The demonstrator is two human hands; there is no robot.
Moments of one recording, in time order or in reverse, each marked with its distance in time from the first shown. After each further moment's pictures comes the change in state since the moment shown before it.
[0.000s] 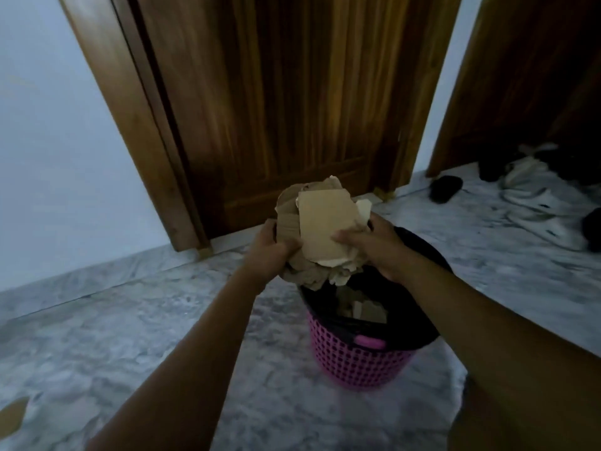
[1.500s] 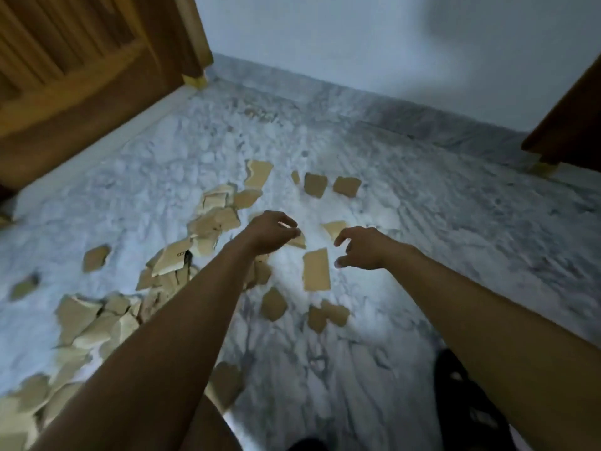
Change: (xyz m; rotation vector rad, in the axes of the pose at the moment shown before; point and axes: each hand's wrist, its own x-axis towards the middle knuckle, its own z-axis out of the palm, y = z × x) left_hand -0.461 -0.247 -0.427 0.372 0.574 -0.678; right_hand -0.259 0.160 0.559 -1.334 -1.279 -0.192
